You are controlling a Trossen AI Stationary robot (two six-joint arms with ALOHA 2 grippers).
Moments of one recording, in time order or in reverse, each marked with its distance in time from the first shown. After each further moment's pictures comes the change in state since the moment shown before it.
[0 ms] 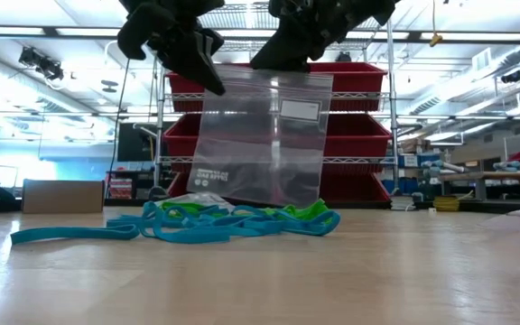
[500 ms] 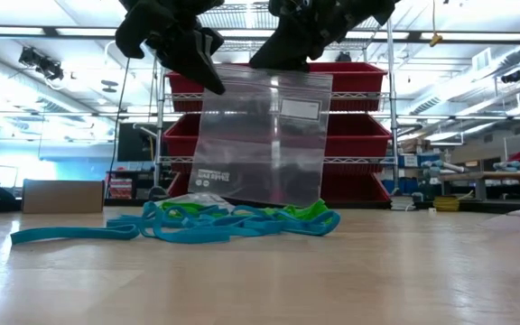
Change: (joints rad) left arm -0.005 0.000 0.000 -0.001 0.000 -0.004; right arm 0.000 -0.001 0.000 0.008 0.004 -0.002
